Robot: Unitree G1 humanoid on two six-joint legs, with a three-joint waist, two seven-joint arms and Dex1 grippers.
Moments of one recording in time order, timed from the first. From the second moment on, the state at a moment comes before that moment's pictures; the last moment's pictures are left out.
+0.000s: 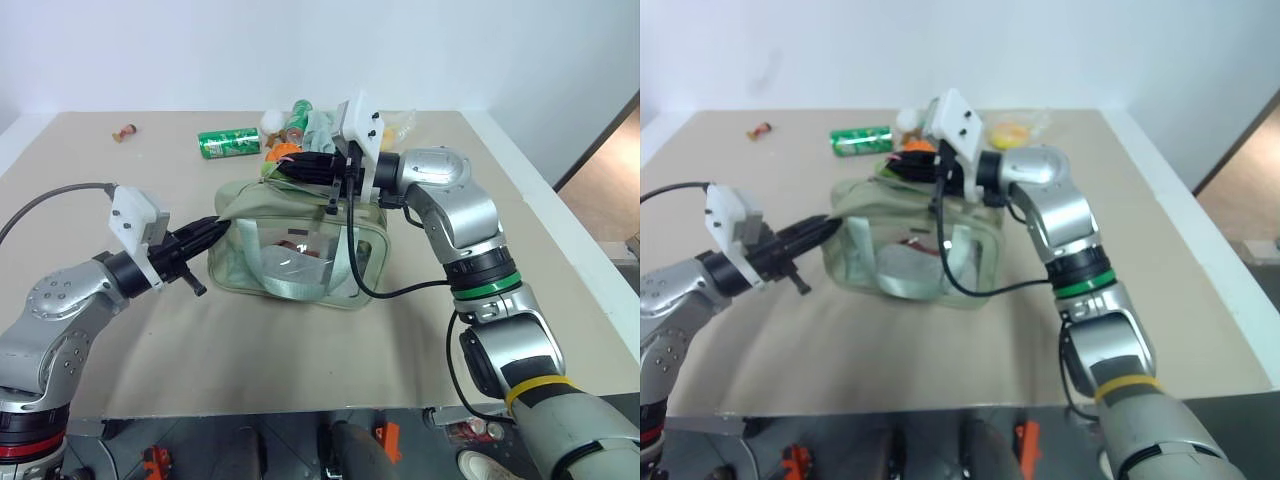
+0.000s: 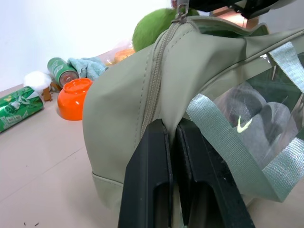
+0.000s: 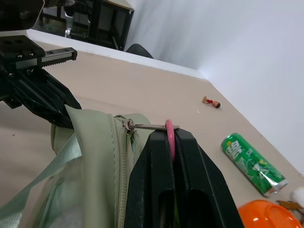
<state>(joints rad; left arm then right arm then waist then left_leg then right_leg) -0.23 0.68 0.23 -0.43 -0.64 0.52 -0.64 -1.06 -0.36 0.19 0.26 0.26 0.25 0.99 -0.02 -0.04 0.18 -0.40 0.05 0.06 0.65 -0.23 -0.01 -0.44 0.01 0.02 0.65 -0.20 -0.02</state>
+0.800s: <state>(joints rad) -0.26 0.68 0.23 -0.35 -0.59 0.46 -0.64 -0.84 -0.59 0.00 0.11 0.27 0.33 0.83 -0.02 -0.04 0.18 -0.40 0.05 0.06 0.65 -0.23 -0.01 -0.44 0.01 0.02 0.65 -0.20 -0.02</state>
